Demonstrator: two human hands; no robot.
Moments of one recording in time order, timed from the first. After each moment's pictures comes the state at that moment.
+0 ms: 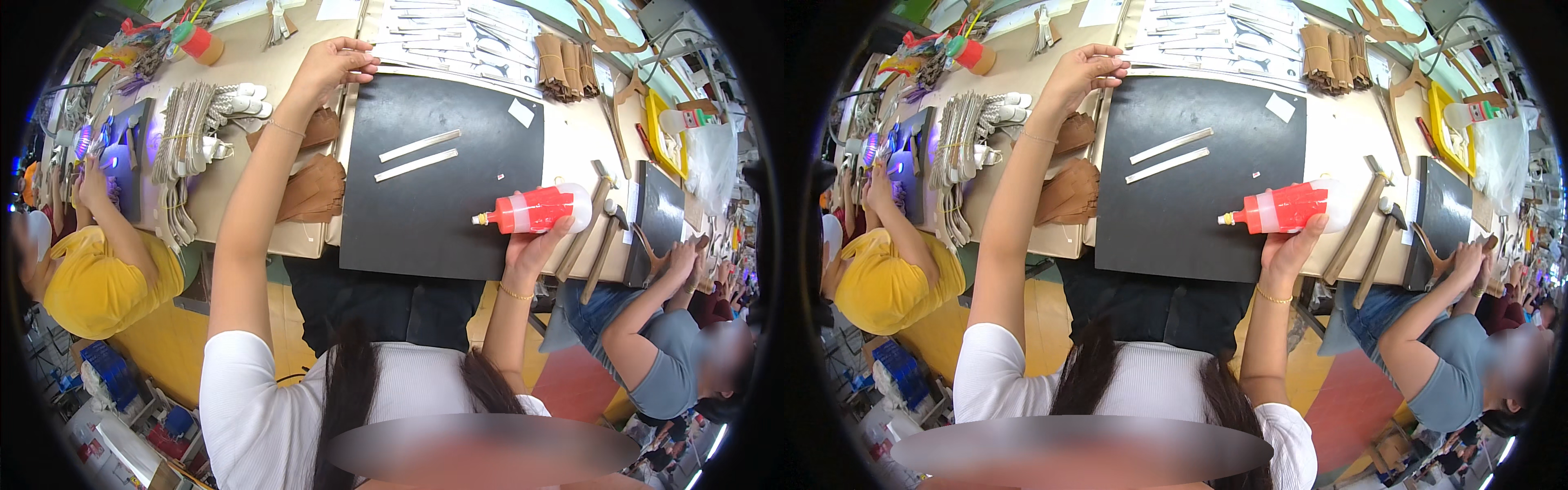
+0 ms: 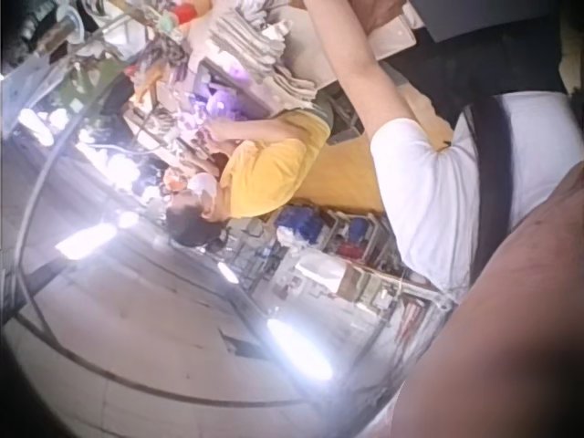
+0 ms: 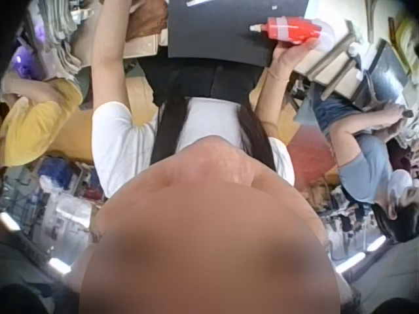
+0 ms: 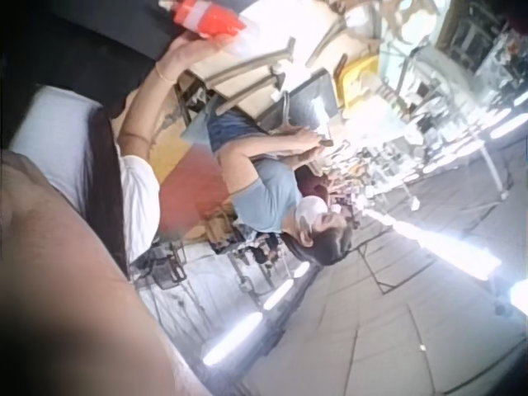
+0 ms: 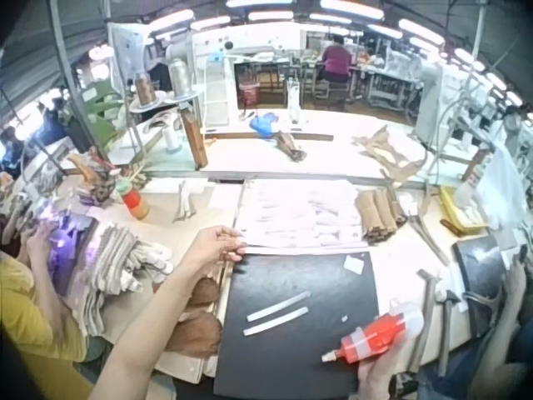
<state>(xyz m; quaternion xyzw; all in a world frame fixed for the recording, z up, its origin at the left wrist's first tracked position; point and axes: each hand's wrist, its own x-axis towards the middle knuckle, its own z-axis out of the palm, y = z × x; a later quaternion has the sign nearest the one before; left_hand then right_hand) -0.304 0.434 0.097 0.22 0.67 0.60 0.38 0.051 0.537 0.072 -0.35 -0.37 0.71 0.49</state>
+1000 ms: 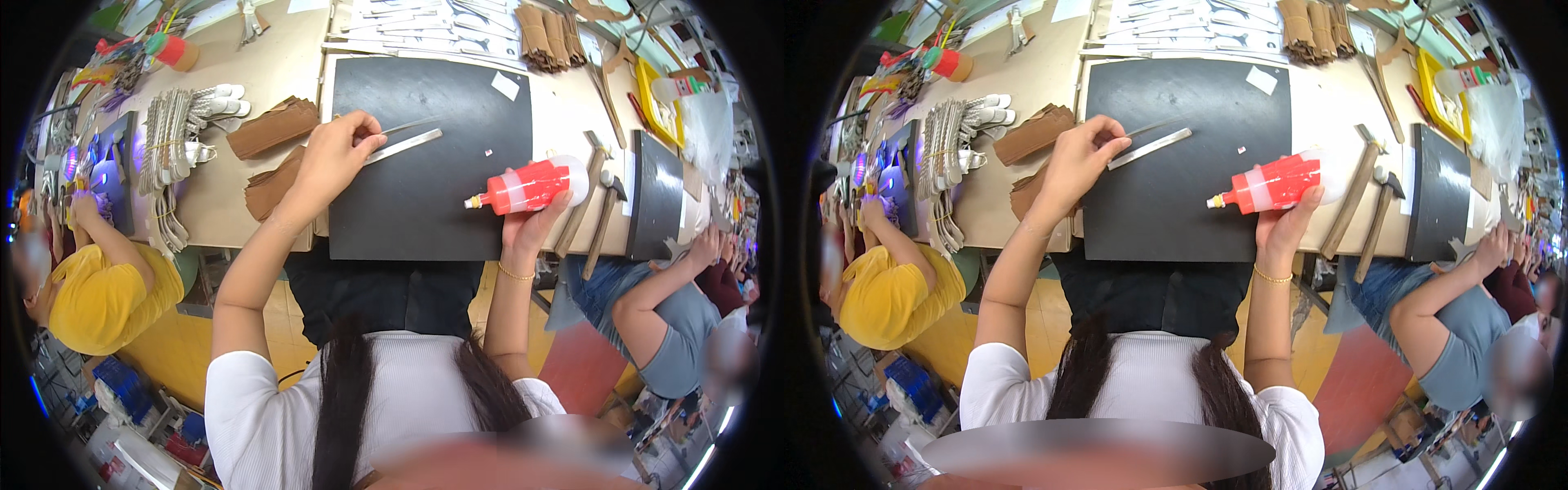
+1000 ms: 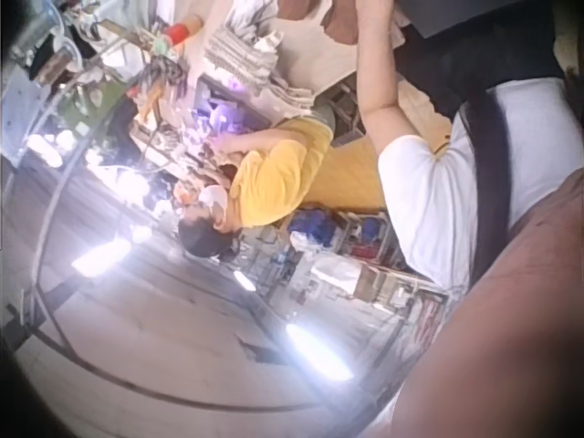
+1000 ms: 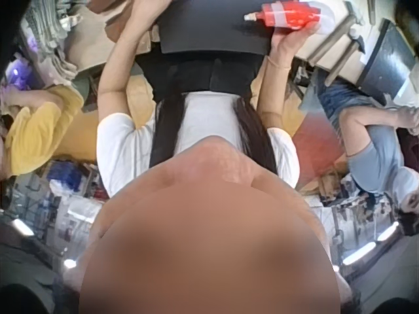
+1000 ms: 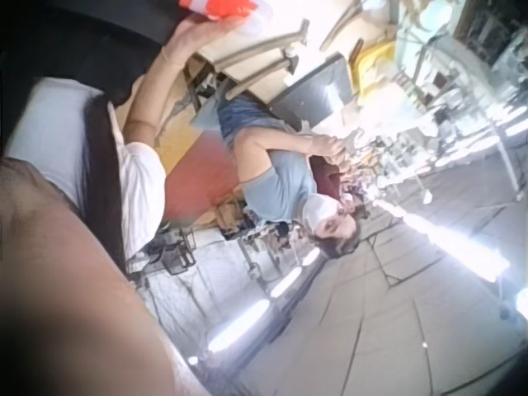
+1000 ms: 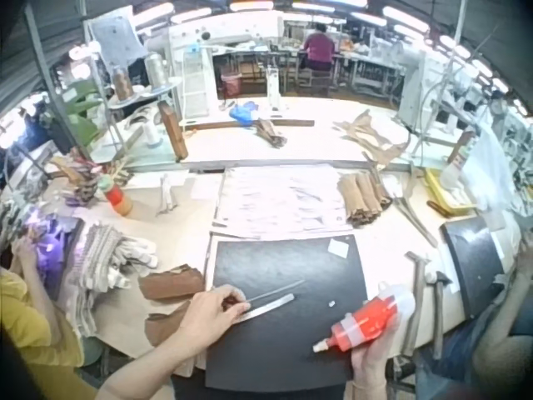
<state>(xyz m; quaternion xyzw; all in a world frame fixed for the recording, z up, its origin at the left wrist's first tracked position) -0.172 0.388 0.118 0.35 0.80 0.41 0.25 0.054 0.539 0.072 -0.34 -0.35 0.73 0.48</state>
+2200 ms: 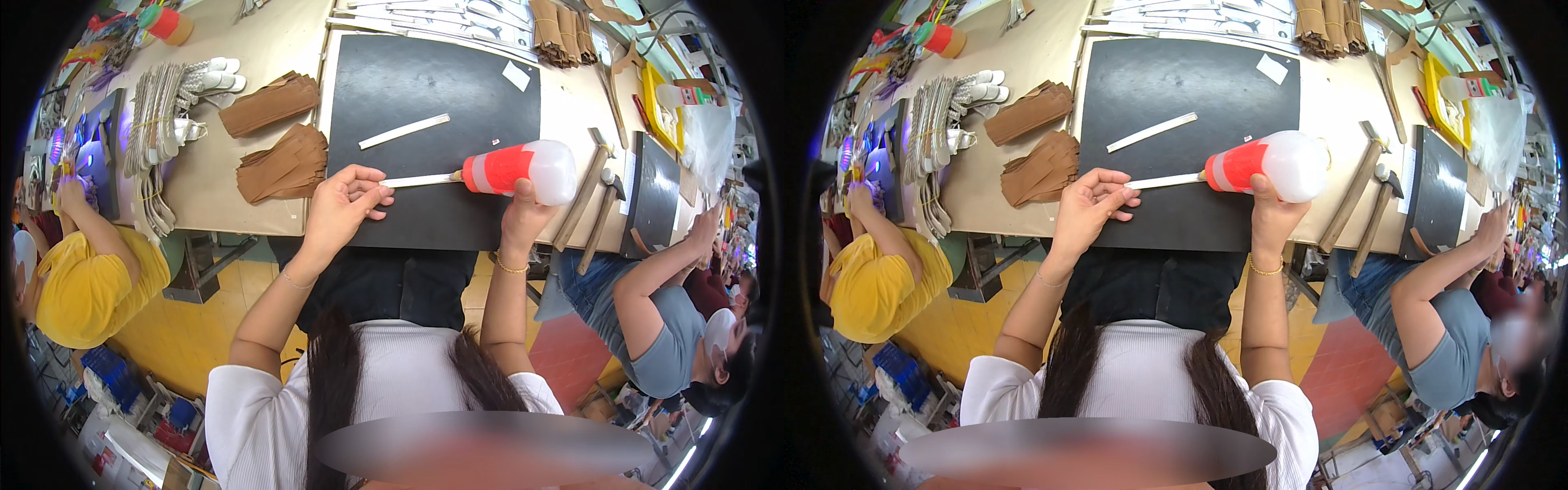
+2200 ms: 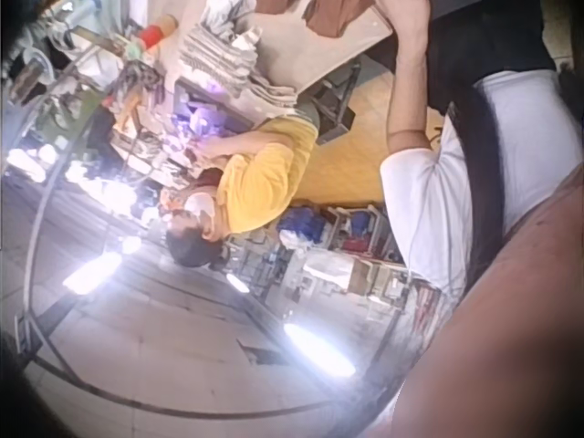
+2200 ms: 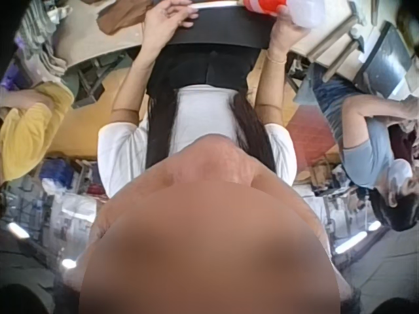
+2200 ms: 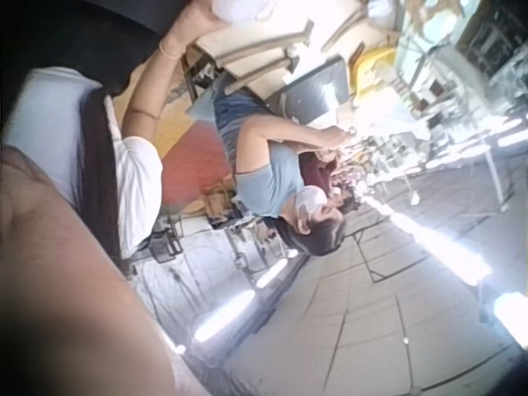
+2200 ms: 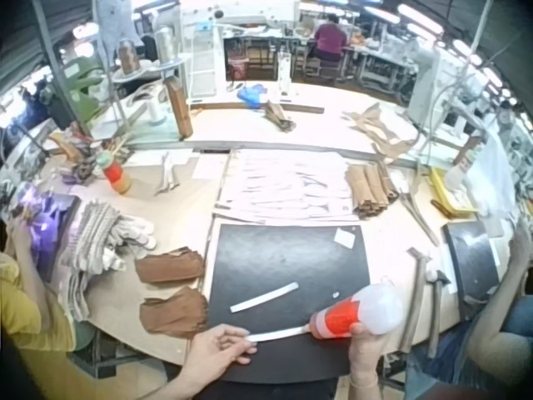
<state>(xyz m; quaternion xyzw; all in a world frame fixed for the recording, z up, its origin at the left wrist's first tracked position) -0.106 0.332 0.087 0.07 0.63 0.61 0.47 0.046 0.527 0.080 -0.30 -0.62 0.56 0.45</state>
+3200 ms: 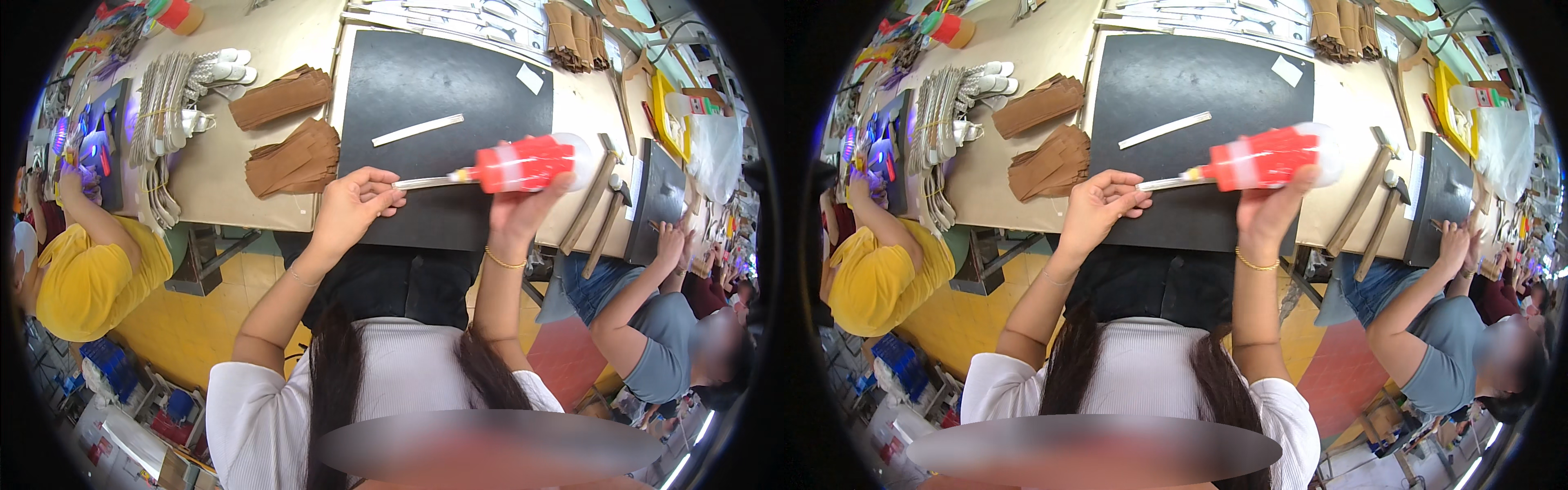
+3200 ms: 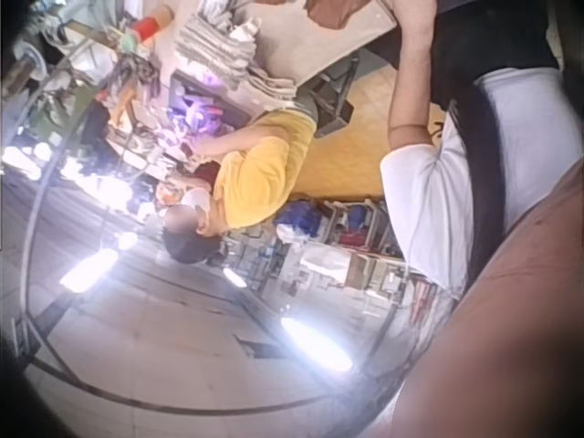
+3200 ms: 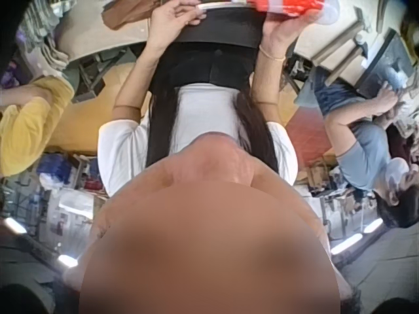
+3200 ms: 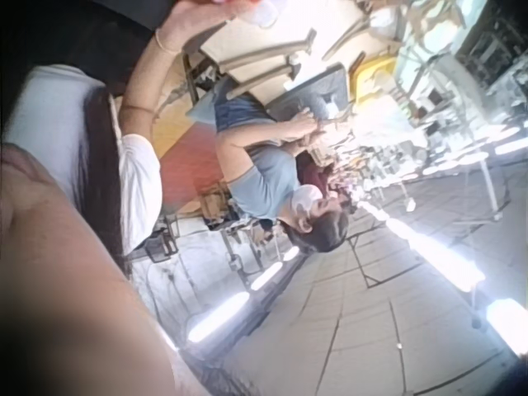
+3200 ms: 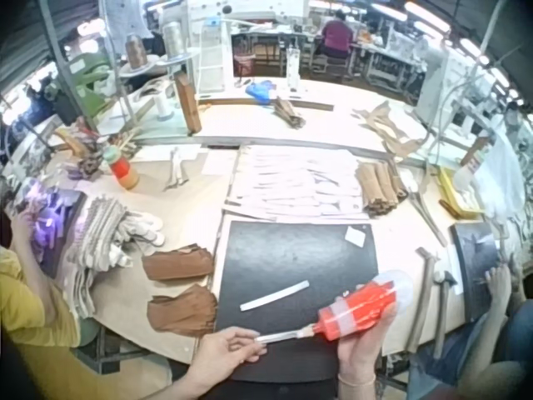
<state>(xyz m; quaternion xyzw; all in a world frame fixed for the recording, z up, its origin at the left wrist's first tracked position) -0.106 0.329 0.088 0.08 0.63 0.60 0.48 0.013 0.513 0.087 -0.33 -0.35 0.74 0.47</state>
